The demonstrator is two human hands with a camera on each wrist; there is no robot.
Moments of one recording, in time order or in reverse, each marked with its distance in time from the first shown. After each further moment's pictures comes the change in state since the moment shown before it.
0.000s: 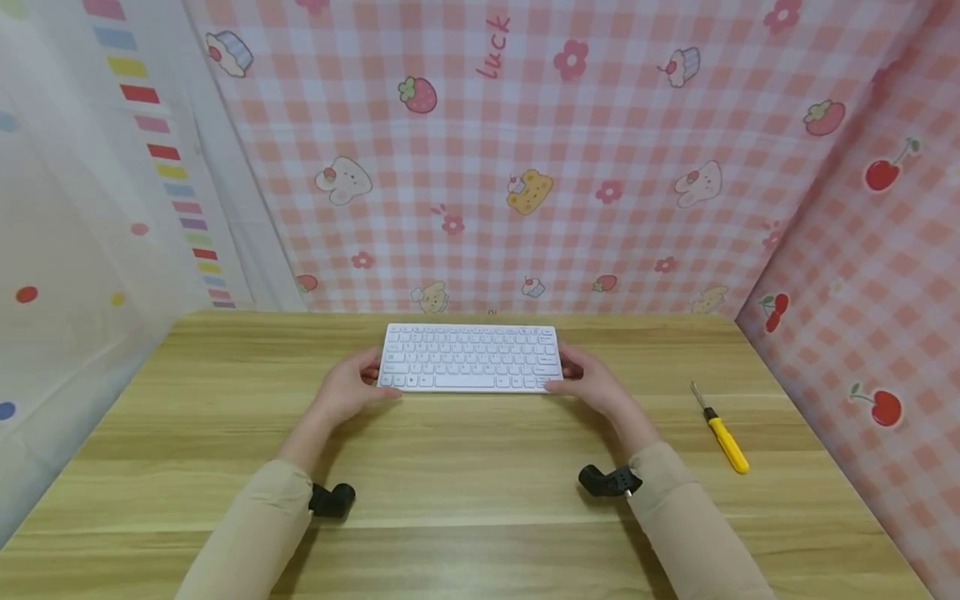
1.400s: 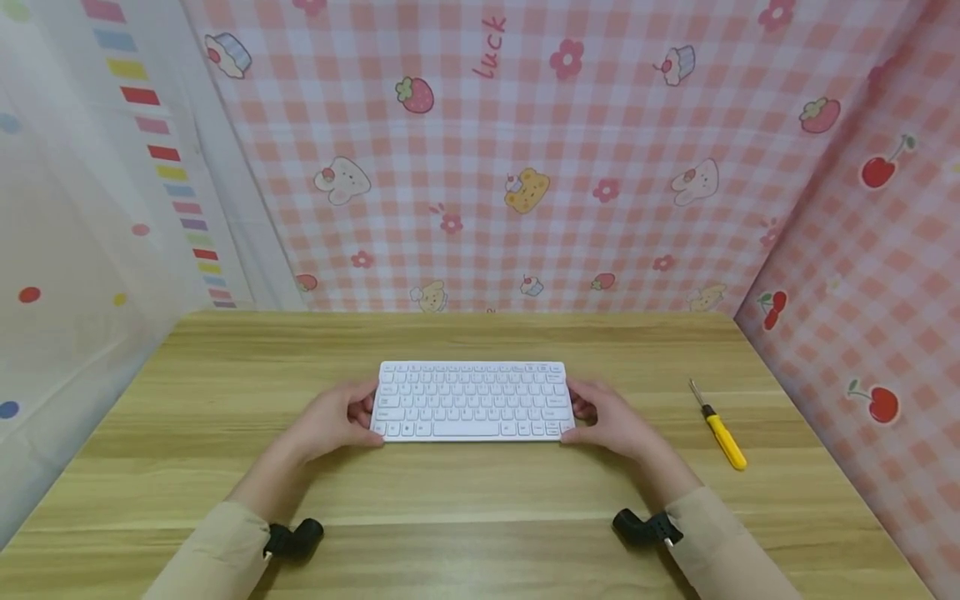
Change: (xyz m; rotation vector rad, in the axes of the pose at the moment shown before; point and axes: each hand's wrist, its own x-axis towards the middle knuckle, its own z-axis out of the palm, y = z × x) left_hand -0.045 0.002 -0.012 -0.072 -0.204 0.088; right_hand -0.061 0.011 -0.005 -0.188 -0.091 -0.171
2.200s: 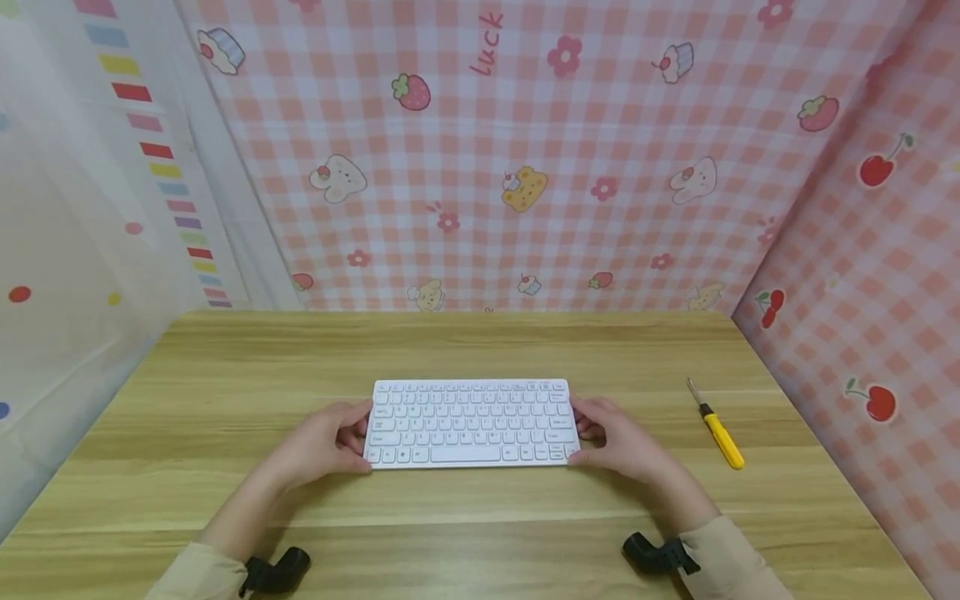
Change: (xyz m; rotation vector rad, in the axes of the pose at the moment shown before) left_hand -0.031 0.011 0.006 -0.015 -0.067 -0.012; right_hand -0.033 -0.010 0.001 0.049 -0.026 -0.001
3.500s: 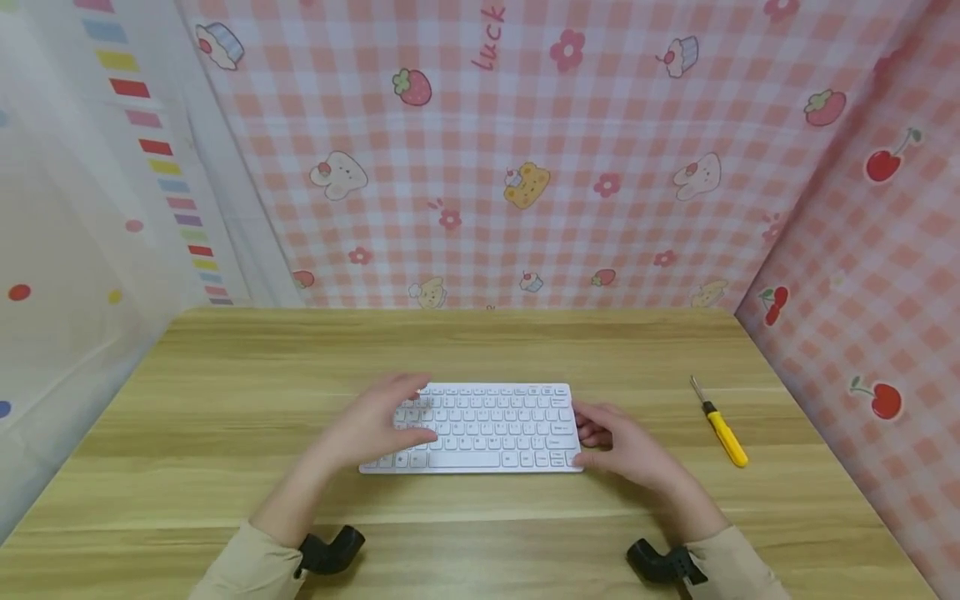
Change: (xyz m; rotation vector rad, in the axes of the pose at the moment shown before) left_hand 0.031 0.064 0.026 0.350 0.064 0.221; right_hand -0.009 -0.005 0.002 0.072 -0.029 -0.030
